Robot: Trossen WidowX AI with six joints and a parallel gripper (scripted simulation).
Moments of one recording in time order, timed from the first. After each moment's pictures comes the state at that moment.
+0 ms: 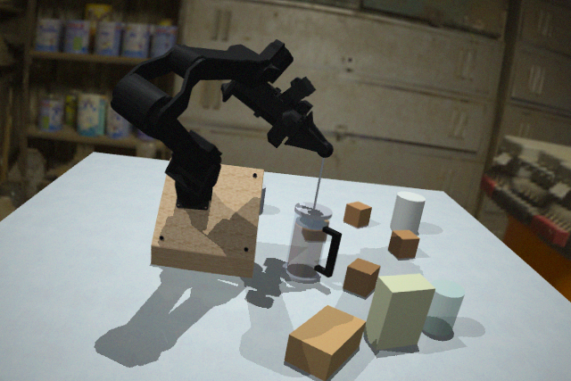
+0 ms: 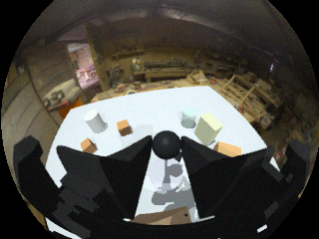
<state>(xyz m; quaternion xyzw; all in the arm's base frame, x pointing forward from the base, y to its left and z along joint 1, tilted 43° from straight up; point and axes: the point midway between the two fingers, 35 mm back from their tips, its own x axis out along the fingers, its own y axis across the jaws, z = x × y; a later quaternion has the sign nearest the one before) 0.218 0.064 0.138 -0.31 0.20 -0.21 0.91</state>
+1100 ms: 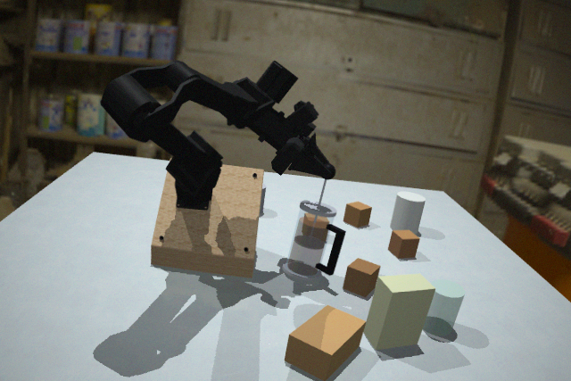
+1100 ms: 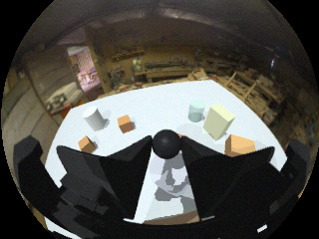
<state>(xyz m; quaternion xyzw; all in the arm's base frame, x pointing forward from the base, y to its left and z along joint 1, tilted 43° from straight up) 0.230 0.041 0.096 -0.29 0.20 -0.20 0.91</state>
